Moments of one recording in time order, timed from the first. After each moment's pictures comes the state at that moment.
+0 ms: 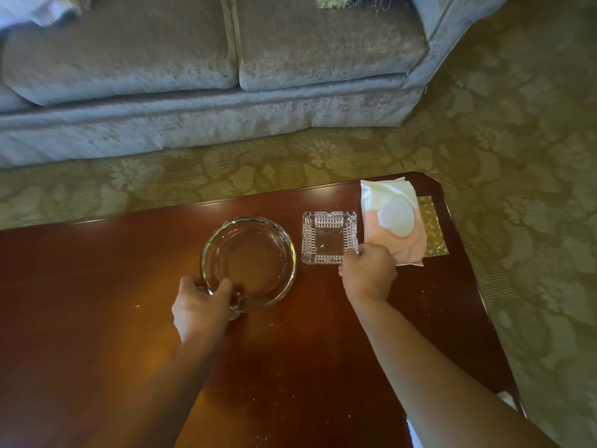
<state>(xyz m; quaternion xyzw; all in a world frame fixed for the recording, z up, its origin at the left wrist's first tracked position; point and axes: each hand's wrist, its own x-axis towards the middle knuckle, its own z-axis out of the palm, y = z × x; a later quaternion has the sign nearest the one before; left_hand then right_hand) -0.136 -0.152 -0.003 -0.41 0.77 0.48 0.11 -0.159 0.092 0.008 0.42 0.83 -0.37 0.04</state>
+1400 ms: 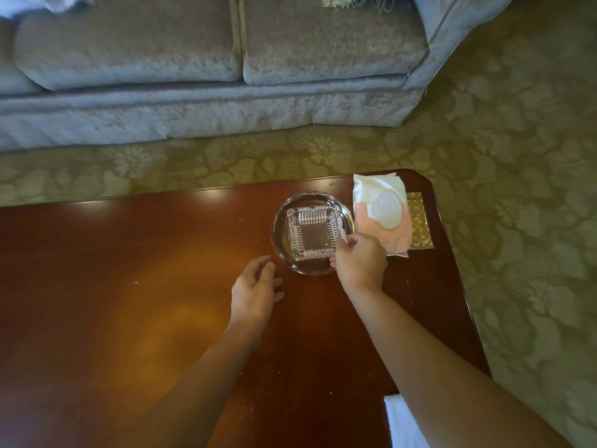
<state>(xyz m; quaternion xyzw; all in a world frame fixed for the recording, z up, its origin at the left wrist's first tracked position) -0.109 -0.073 -0.006 -0.32 0.67 0.64 0.19 -0.145 0.108 0.017 0.34 0.85 -0.40 0.05</state>
